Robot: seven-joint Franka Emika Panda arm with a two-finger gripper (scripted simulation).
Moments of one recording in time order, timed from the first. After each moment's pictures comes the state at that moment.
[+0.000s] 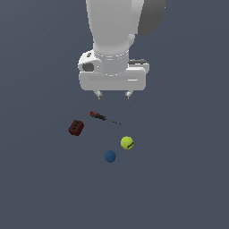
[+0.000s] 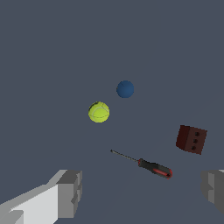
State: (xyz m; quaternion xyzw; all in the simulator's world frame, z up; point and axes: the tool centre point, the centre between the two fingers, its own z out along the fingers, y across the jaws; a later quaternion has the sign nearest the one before) arm -0.006 -0.003 0.324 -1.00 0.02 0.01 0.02
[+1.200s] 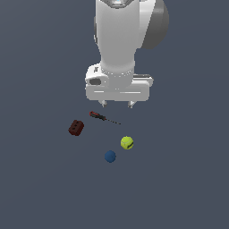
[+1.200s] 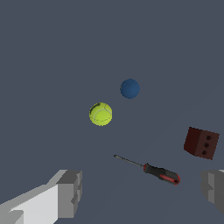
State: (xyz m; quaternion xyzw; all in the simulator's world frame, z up) arm 0.007 0.011 0.292 -1.00 0.02 0.02 0.01
